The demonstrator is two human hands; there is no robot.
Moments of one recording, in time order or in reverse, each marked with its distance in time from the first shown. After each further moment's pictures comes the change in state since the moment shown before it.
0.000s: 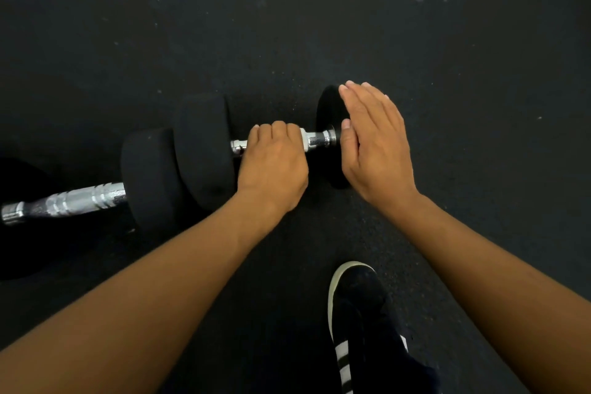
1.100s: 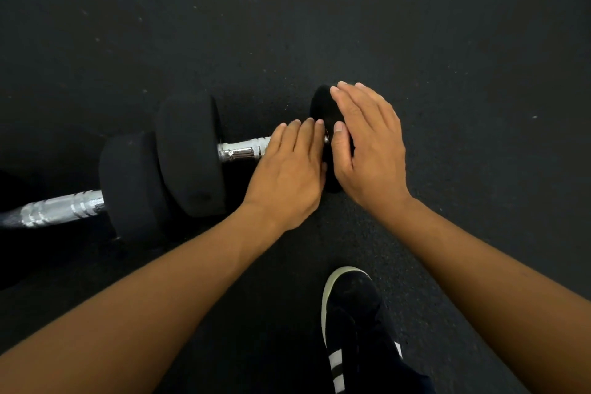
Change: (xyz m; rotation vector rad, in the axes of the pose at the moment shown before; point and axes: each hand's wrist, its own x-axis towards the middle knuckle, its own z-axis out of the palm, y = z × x) left_hand 0.008 0.011 0.026 0.030 0.101 0.251; right_hand 0.003 0.004 0.005 0.025 0.090 -0.012
